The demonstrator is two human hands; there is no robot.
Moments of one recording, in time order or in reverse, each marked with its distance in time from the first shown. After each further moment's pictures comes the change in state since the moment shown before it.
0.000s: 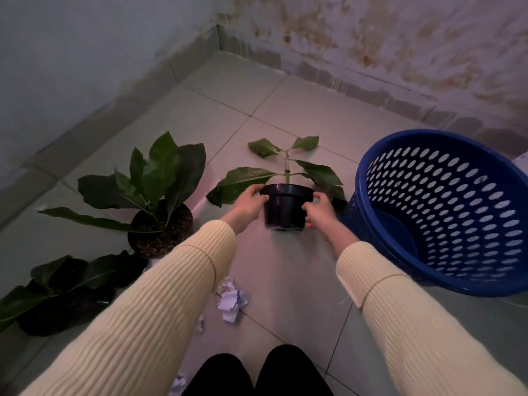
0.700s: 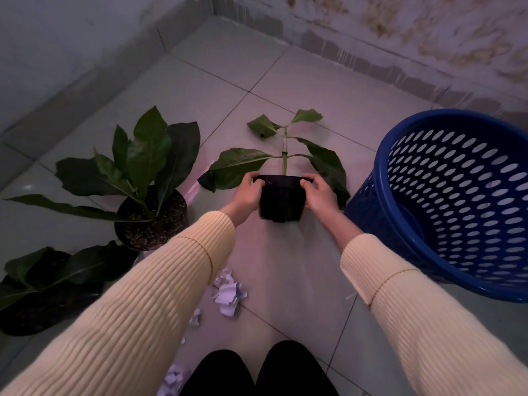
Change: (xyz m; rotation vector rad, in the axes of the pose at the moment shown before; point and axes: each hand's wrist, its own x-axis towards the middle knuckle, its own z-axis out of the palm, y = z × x) left_hand 0.035 -0.022 0.007 -0.086 -0.019 -0.063; right_hand 0.026 0.011 0.017 -0.085 0.016 -0.218
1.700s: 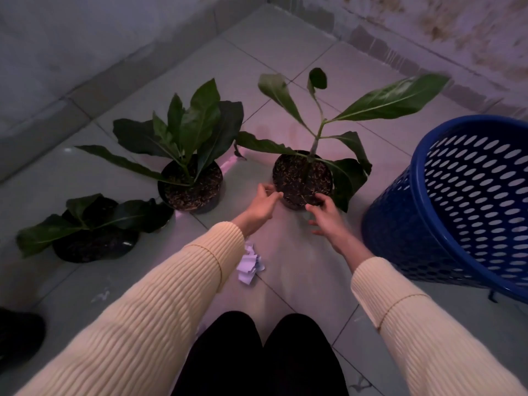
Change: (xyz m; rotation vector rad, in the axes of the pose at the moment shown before) left_hand -0.060 -0.056 -0.022 -0.089 0.027 -0.003; right_hand -0.071 0.027 0.026 -0.030 -0.217 0.135
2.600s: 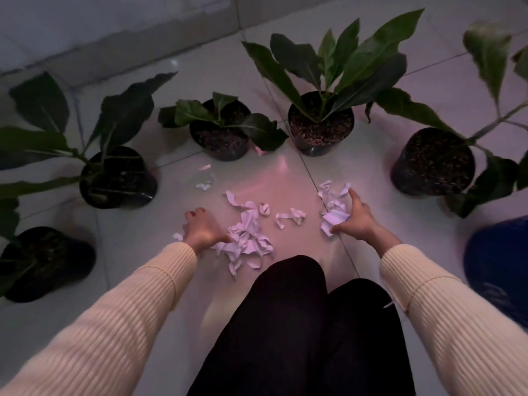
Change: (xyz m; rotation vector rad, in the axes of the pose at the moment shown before) left_hand -0.207 -0.249 -0.206 0.462 0.528 -0.574; right_hand -0.043 0.047 0.130 -0.776 -0.395 -0.158
